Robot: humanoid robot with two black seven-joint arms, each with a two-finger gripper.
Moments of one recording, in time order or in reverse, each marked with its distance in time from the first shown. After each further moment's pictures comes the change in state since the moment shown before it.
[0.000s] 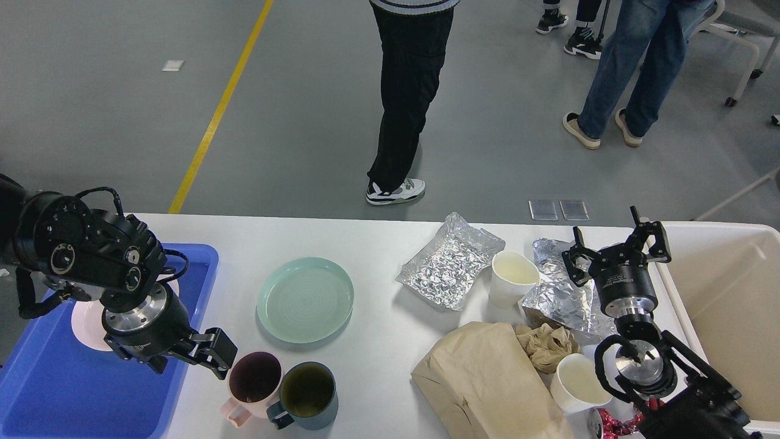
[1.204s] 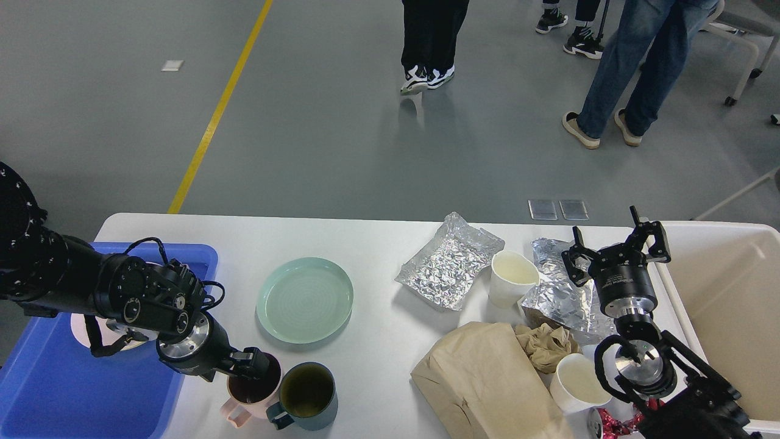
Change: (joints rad) left arm 0.347 -0.082 -0.134 0.274 0.018 0.135 0.005; right arm 0.000 0.001 0.000 0.000 0.000 0.000 0.000
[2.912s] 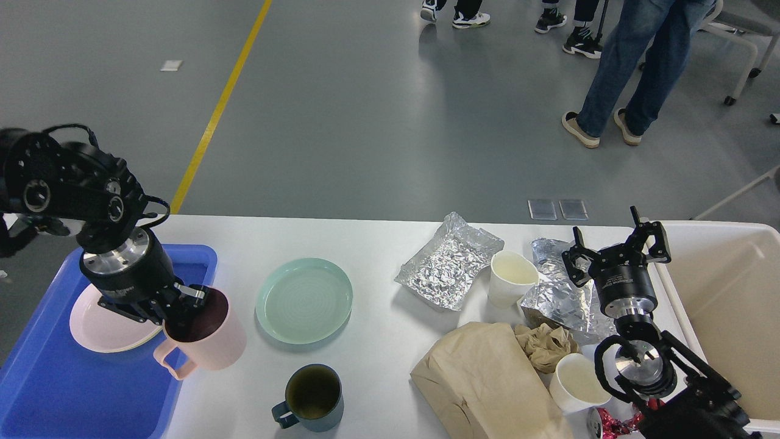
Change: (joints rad) left arm -0.638 0.087 0.213 -0.248 -0.145 -0.422 -0.007; right arm 0.000 0.000 0.000 -0.002 0.000 0.000 0.001
